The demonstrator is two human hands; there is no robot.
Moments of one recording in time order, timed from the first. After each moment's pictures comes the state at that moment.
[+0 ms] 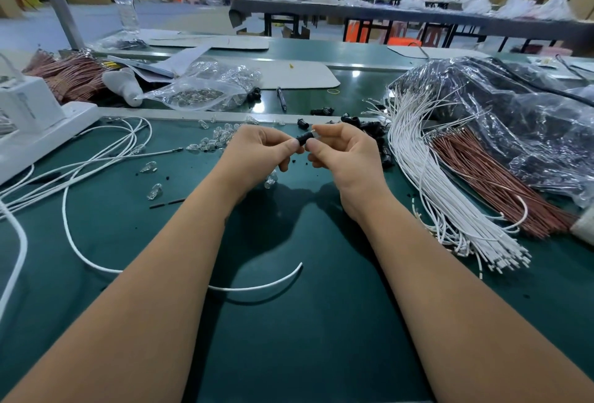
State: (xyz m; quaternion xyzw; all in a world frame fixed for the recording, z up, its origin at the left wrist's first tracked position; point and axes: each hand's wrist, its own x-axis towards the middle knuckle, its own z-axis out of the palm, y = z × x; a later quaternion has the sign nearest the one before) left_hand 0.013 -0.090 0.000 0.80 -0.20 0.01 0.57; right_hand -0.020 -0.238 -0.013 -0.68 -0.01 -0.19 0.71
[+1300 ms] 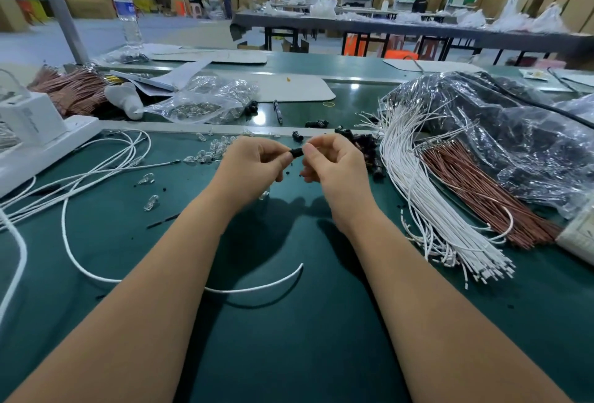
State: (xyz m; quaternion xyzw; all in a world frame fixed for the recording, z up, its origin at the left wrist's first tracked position) left_hand 0.009 -0.090 0.001 0.83 -0.24 0.09 0.50; right_hand -0.024 -0.236 -0.010 -0.68 -0.01 -0.21 0.70
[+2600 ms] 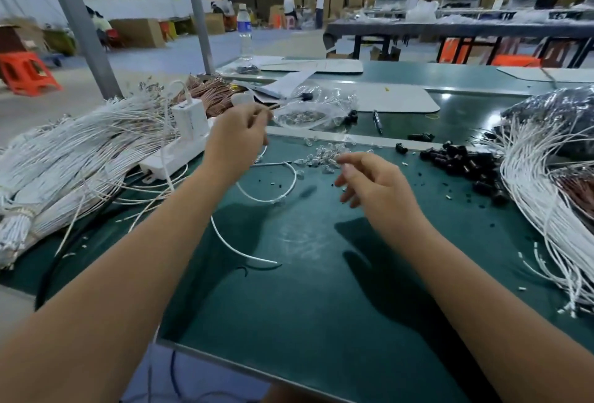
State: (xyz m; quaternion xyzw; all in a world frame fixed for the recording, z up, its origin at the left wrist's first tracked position) left_hand 0.028 0.053 0.034 0.87 -0.09 0.30 0.39; right_hand -0.035 -0.164 0.001 -0.79 -0.14 -0.10 0.59
